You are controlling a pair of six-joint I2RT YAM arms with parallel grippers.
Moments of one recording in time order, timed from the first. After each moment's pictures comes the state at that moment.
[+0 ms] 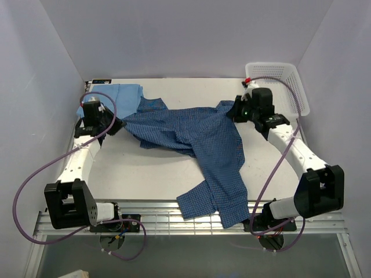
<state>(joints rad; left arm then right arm) 0.08 1.31 0.92 -0.35 0.21 -0.71 0.29 1.41 1.04 -0.22 -0.25 0.27</state>
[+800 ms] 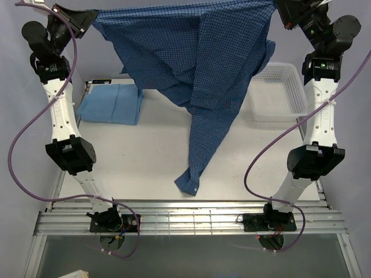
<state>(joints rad) 0.26 2.00 2.37 0.11 0.70 -0.99 -0.11 1.85 2.26 0.23 -0.65 0.61</state>
